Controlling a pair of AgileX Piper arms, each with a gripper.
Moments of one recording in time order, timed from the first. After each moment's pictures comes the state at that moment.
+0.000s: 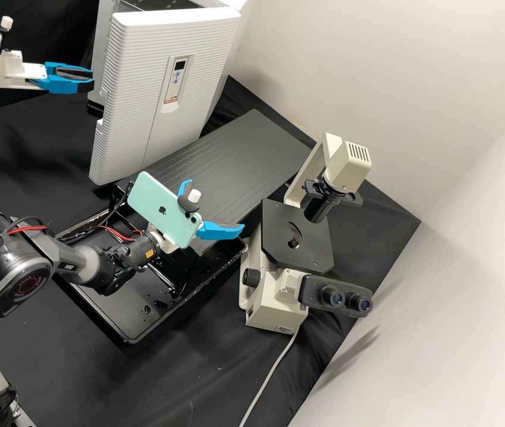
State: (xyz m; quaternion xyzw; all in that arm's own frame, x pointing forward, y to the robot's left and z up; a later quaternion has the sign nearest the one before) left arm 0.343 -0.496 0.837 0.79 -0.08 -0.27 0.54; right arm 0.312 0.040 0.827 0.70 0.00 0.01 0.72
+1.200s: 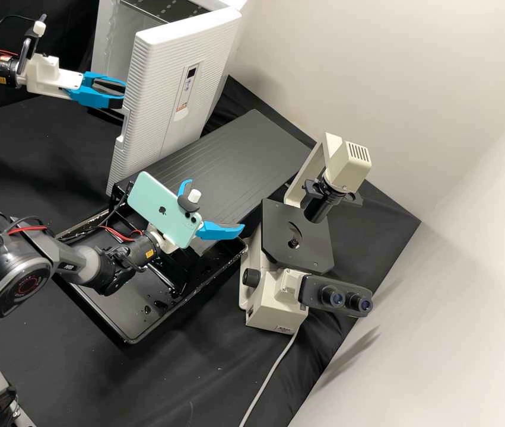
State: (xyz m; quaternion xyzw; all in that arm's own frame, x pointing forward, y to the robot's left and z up) left arm 0.370 -0.565 0.812 0.76 -0.13 -0.40 0.50; right arm 0.312 0.040 0.827 0.70 0.00 0.01 0.72
